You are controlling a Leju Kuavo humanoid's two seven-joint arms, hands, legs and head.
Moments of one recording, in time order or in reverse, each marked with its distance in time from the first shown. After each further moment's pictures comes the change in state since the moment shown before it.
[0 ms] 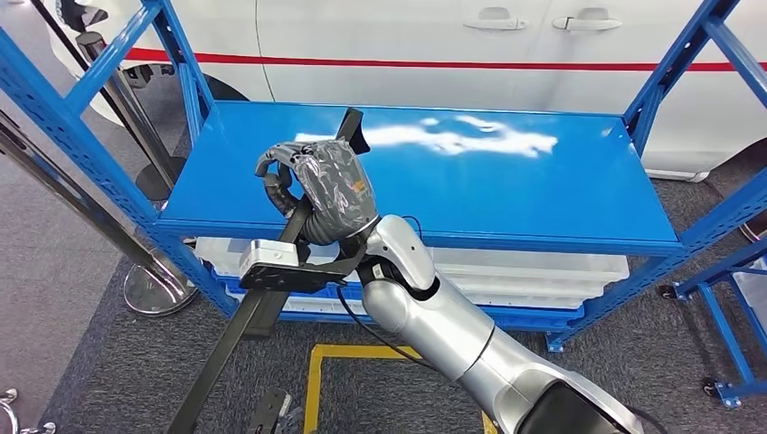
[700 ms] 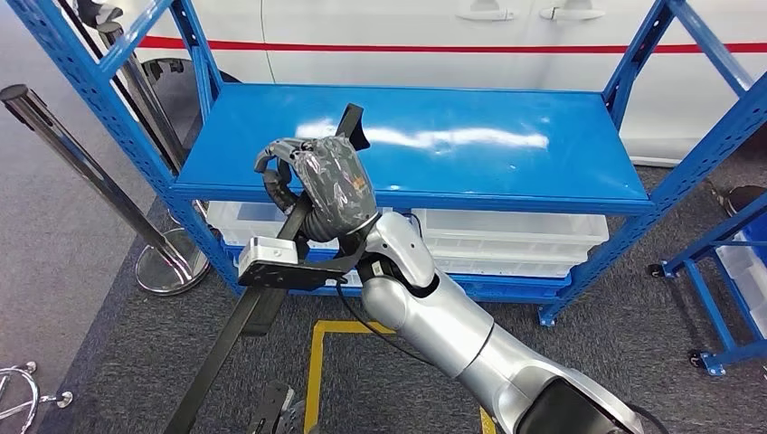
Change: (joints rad) left arm -0.013 -0.004 -0.003 0.000 -0.003 -0.001 0.003; right arm -0.006 -0.002 -0.001 0.006 0.001 -0.009 -0.002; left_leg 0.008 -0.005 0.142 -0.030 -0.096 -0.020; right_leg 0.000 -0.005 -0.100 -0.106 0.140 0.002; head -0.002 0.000
